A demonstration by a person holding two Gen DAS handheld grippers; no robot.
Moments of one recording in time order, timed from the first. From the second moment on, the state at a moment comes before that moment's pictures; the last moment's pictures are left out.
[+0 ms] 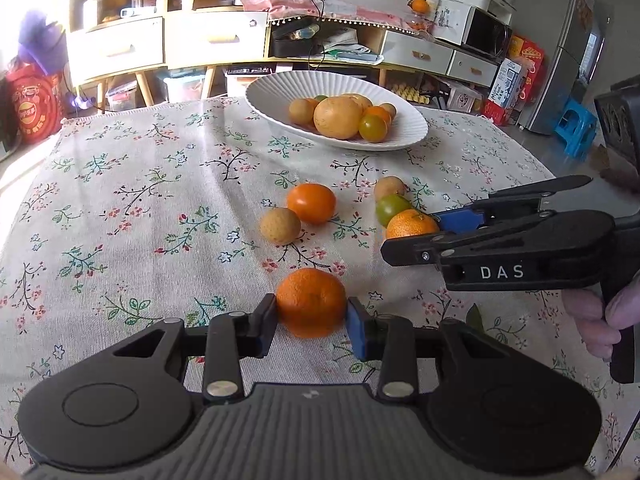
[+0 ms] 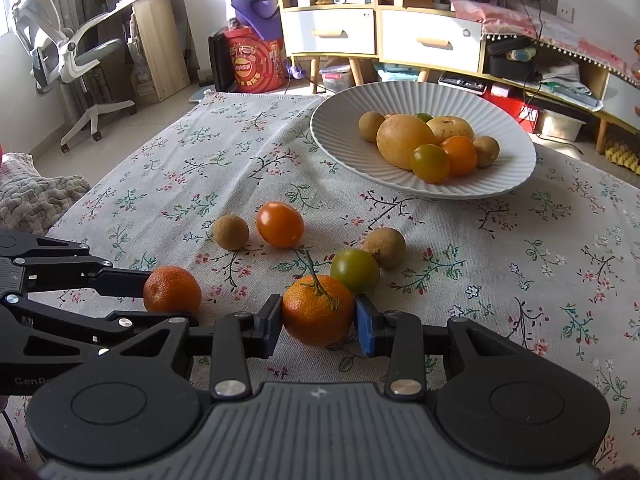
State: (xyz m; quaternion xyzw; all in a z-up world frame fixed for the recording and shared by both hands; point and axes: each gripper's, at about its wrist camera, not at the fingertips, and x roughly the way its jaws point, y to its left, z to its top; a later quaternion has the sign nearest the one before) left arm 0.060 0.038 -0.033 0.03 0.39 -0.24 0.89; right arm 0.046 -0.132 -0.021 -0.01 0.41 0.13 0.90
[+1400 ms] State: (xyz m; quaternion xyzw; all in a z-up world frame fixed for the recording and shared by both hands) left arm 0.141 -0.023 0.014 0.01 0.35 -0.22 0.91; right arm 0.095 -0.198 0.024 0.05 0.36 0.08 0.93
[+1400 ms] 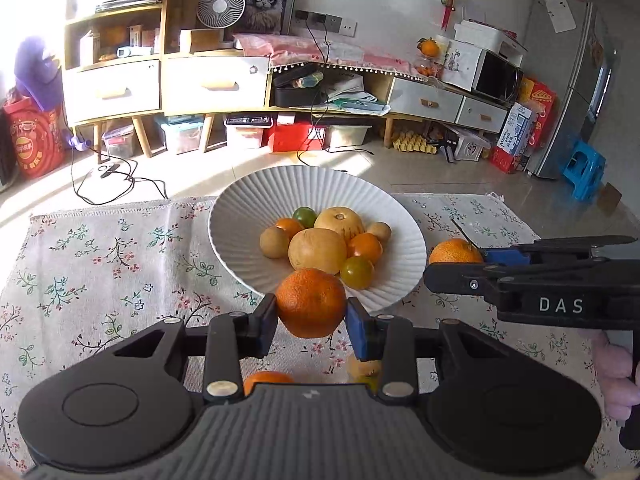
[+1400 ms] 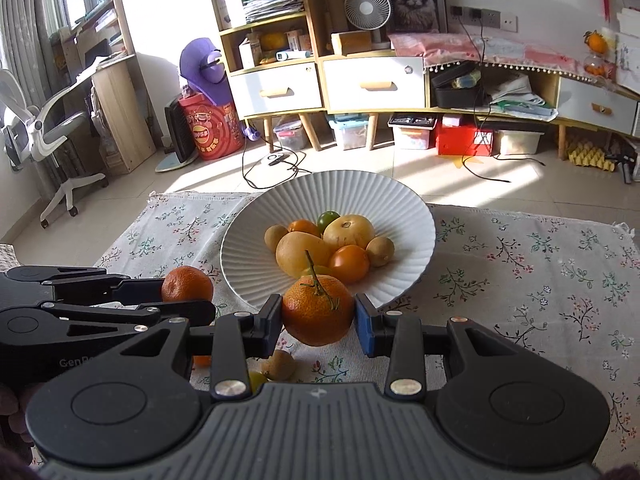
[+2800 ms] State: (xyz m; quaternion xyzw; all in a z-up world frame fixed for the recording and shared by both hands) left arm 0.248 -0.053 0.001 -0.04 0.37 -0.17 0.91; right arm 0.170 -0.236 -0.008 0.10 0.33 0.06 0.94
